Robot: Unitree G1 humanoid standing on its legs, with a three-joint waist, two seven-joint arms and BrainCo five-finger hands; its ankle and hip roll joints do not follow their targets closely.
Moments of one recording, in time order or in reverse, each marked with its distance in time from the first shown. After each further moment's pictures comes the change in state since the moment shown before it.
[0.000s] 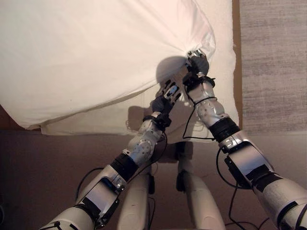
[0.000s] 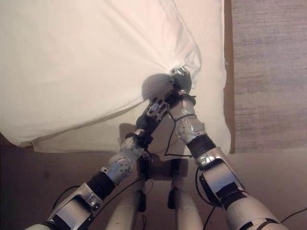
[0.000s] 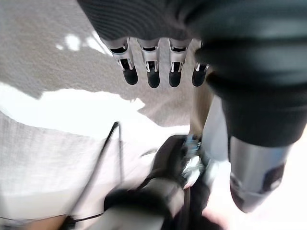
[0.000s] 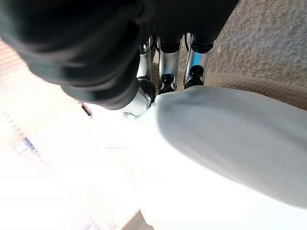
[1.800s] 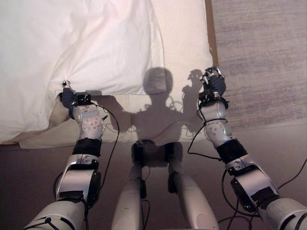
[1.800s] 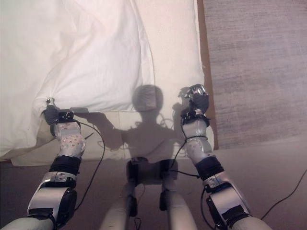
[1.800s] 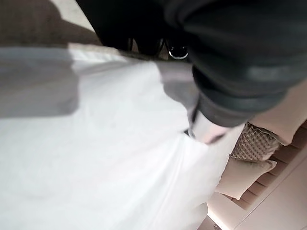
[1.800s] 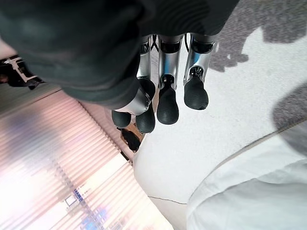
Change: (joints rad) left arm -0.080 0.254 0.635 0.247 0.023 -0.275 0.333; right arm 0.275 0.000 -0.109 -0.143 0.062 -0.148 -0.007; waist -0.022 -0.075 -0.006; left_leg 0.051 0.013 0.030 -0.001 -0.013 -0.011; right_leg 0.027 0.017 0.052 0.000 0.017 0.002
